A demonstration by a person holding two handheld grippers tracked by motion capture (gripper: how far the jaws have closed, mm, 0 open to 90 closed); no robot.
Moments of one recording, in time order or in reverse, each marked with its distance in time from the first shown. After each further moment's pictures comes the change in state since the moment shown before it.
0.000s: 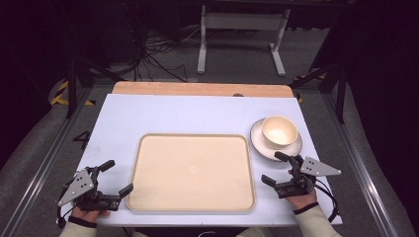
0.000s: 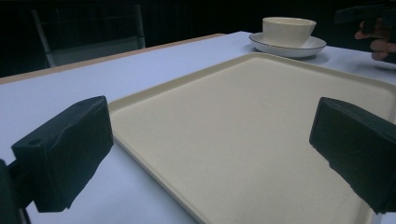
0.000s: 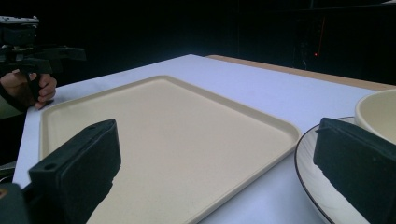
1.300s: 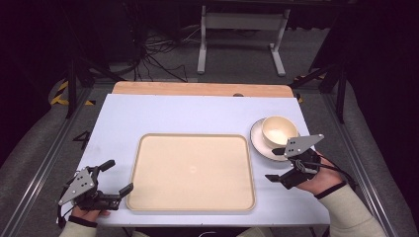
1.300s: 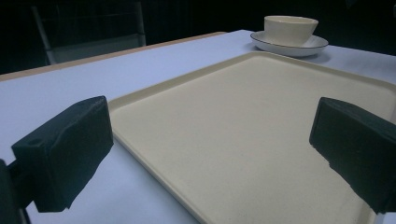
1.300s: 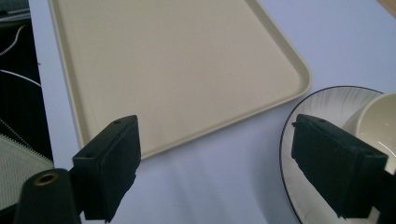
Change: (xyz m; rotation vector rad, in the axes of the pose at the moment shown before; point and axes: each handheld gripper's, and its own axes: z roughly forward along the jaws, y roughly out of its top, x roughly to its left) left arm 0.001 0.000 0.001 0.006 0.003 -0.012; right arm 0.005 0.095 0.017 0.671 0.113 -0.260
